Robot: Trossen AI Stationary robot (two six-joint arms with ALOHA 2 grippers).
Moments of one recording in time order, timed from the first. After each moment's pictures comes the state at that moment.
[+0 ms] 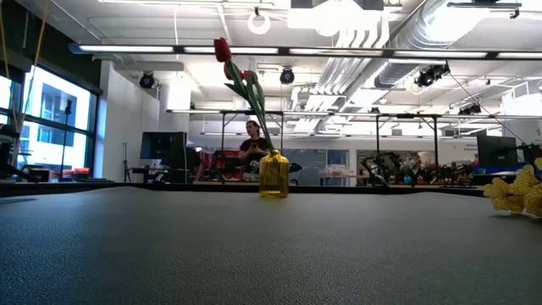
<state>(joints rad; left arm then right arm) -0.51 1.44 0.99 0.47 -0.44 0.26 0.44 1.50 0.84 1.06 0.14 -0.11</state>
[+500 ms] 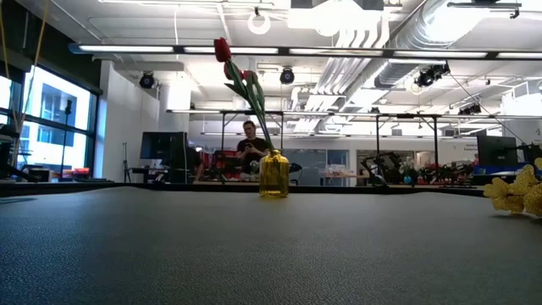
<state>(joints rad) -0.43 1.49 0.99 0.56 -0.36 0.26 0.39 1.50 0.84 1.09 0.15 -0.11</state>
